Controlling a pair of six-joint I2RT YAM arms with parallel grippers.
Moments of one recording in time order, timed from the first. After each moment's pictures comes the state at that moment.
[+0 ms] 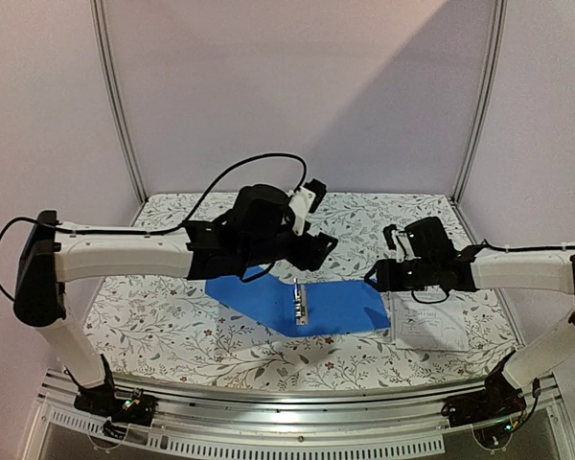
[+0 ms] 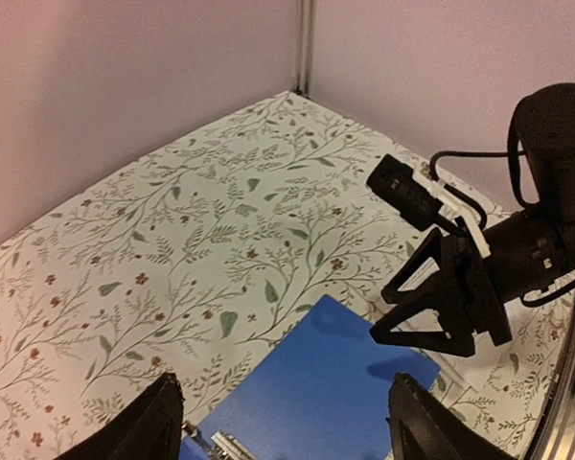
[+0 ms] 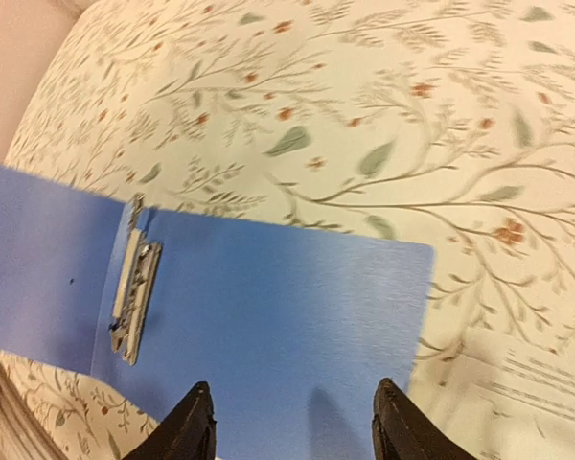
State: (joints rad) left arm -1.05 1.71 1.28 0.02 -0.23 -0.14; right arm 0.60 1.44 0.75 -0.09 -0.12 0.49
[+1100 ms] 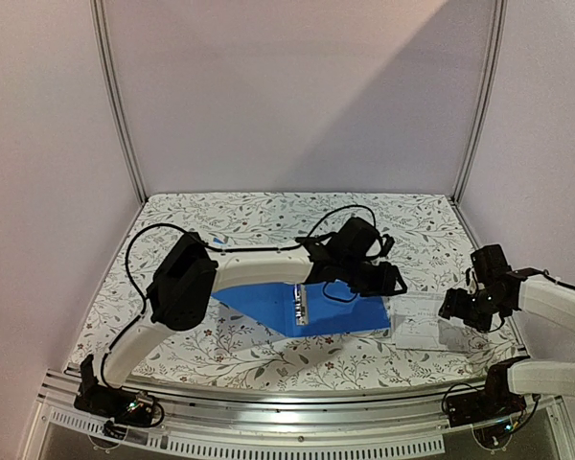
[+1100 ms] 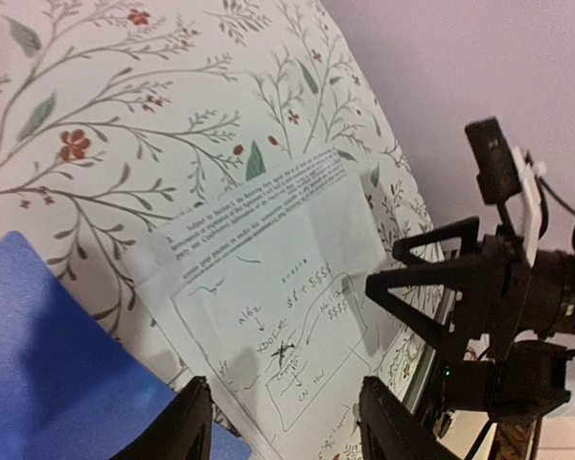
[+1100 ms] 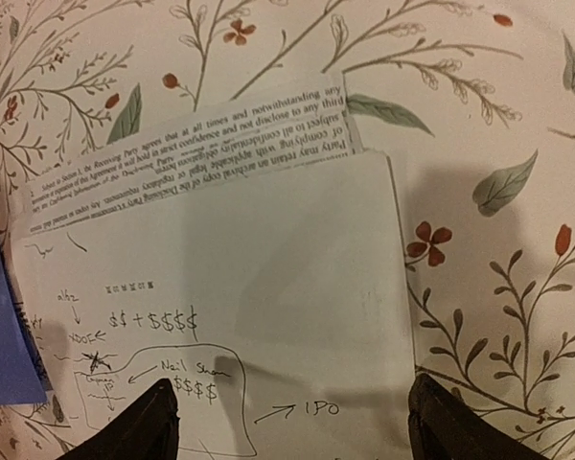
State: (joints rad) left arm -1.06 2.55 2.14 -0.22 0.34 -0.73; right arm 0.14 1.06 0.48 -0.57 0.00 0.51
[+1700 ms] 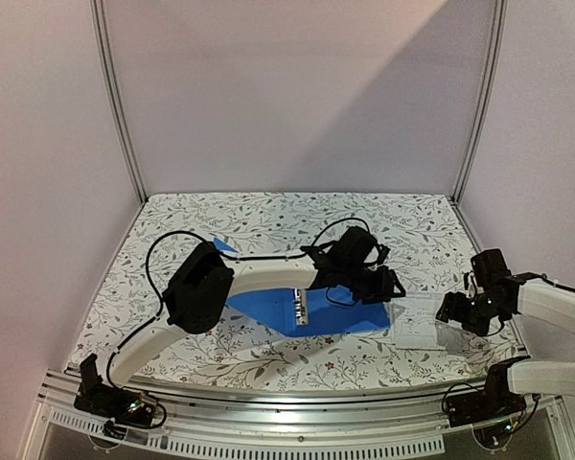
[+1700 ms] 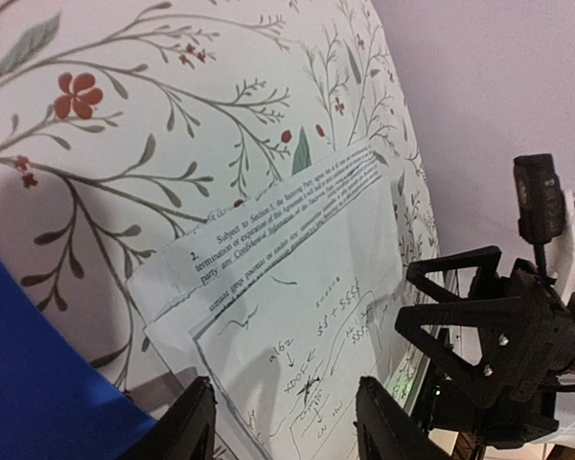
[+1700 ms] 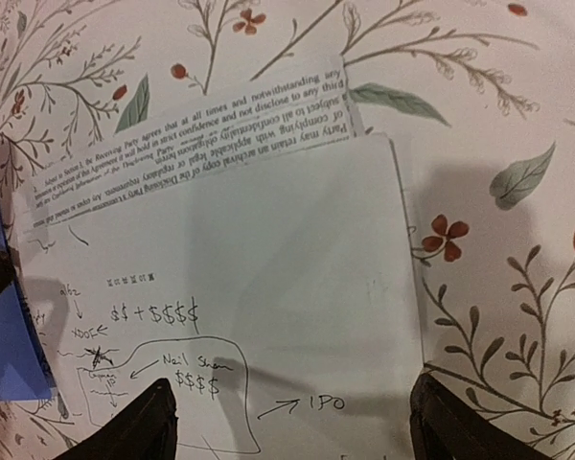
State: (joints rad) left arm -1.04 2.70 2.26 -0.18 0.42 -0.89; right arm 0.12 1.07 0.44 -0.53 -0.05 0.52
